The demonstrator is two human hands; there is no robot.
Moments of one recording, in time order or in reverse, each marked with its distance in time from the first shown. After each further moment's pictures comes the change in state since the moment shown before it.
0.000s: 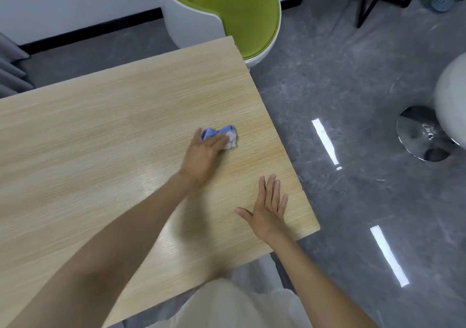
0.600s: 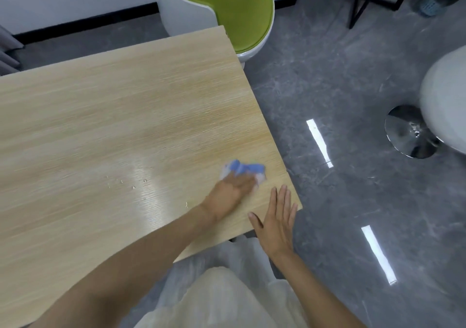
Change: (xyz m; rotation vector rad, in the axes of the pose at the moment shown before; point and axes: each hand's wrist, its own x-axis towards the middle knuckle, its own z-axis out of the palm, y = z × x) left_hand -0.081 0.127 0.020 -0.416 -0.264 0.082; right_hand -0.062 0.068 0.041 -0.023 0.291 0.019
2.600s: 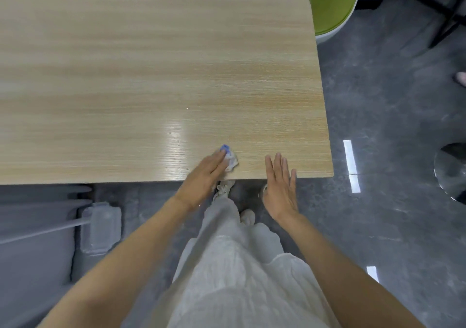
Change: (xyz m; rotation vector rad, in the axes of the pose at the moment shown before) left_hand -0.193 0.023 0.019 0.121 0.320 -0.413; right_hand -0.049 -0.023 0.012 -0.188 -0.137 -0.423
